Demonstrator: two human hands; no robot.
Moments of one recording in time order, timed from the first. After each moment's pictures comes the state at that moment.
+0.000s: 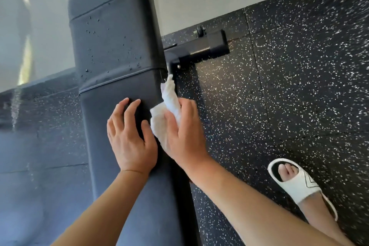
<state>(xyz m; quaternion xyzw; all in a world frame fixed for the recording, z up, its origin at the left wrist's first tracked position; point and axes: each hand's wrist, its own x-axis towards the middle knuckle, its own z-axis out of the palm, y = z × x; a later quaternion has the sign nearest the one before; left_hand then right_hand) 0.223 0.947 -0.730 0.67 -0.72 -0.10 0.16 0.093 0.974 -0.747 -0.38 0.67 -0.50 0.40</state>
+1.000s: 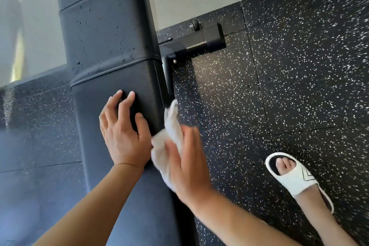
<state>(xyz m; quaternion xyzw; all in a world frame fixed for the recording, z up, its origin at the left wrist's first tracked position) 0.222 0.948 -0.730 0.67 -0.72 -0.09 0.16 0.111 1.050 -0.750 -0.40 0.65 -0.47 0.44</state>
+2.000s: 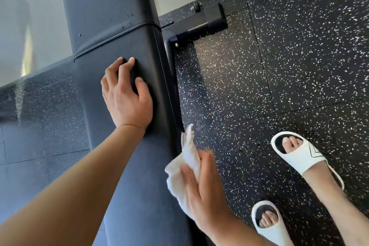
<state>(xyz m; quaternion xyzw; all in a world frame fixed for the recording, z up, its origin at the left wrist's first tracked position) 0.219 0.952 -0.727 0.67 -0.72 -0.09 0.17 0.138 1.184 -0.757 -0.40 0.60 -0.50 0.48</state>
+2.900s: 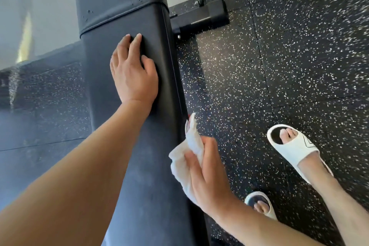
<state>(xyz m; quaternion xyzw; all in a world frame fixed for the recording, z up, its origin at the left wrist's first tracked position) 0.223 0.960 -0.729 0.66 -0.72 -0.11 0.17 0.146 1.210 -0.760 -0.41 0.61 -0.47 0.49</state>
